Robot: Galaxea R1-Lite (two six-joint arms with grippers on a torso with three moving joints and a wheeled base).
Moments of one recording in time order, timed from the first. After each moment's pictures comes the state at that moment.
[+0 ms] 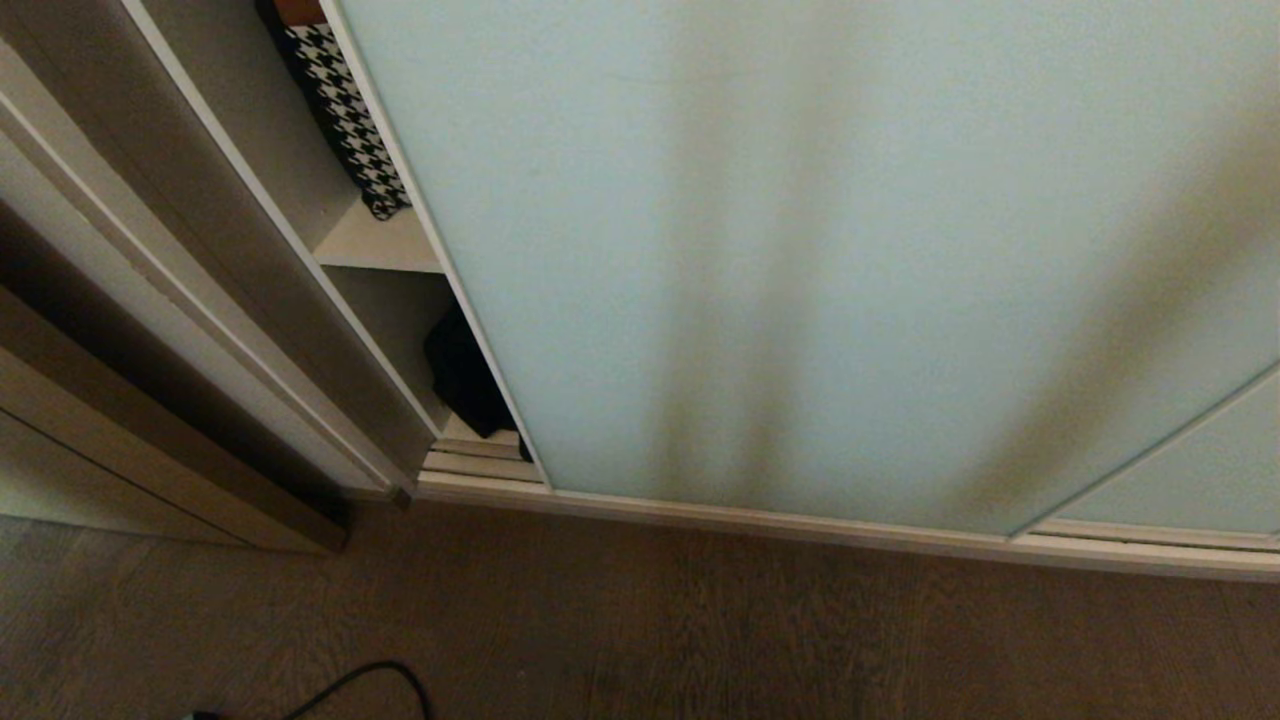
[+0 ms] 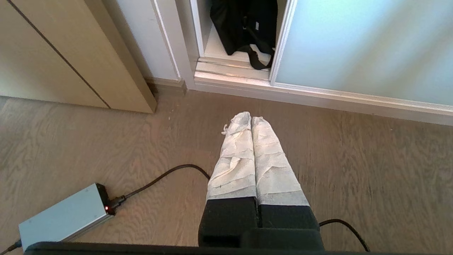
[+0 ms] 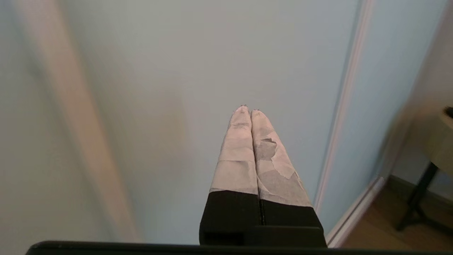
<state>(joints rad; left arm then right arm) 0.00 0.00 0.00 0.00 0.00 -0.01 -0.91 1.35 -1.44 -0.40 -0.06 0.36</state>
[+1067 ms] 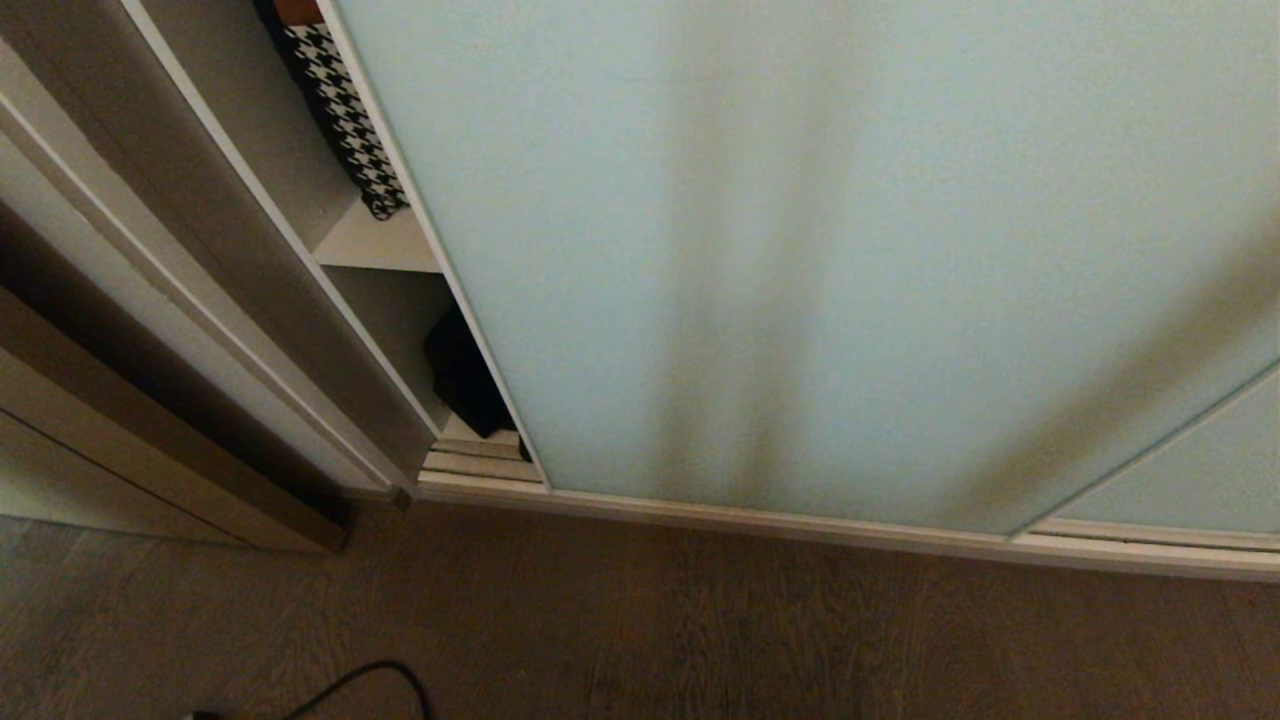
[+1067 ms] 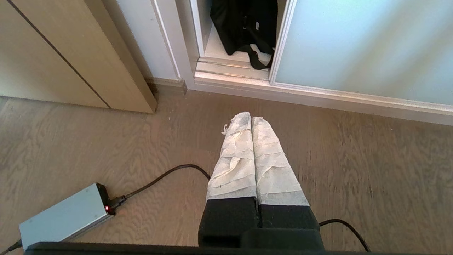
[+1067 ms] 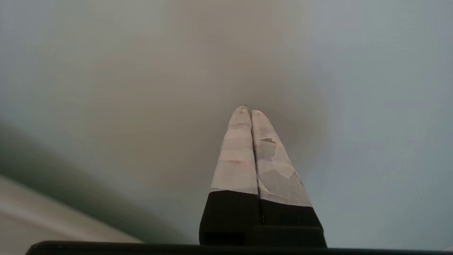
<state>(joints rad) 0.00 0.00 0.00 0.00 0.00 -0.01 -1.01 1.73 -1.79 -0.34 0.52 0.80</state>
